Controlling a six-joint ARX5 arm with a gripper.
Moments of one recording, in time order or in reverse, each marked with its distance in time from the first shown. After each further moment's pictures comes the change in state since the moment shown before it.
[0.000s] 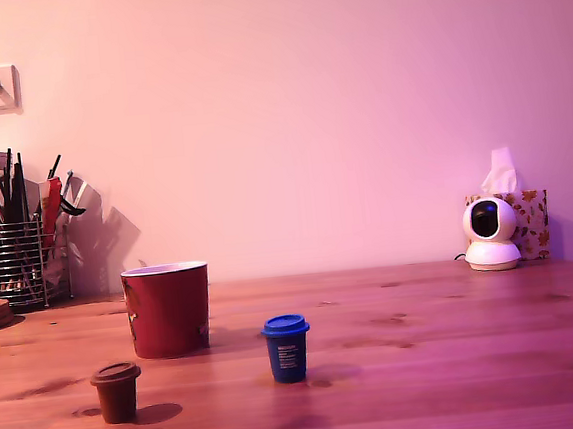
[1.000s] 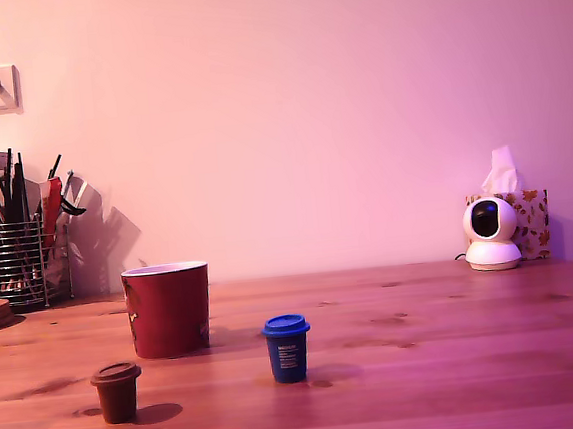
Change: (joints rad) arm -0.058 0.005 -0.026 -0.226 0.150 -0.183
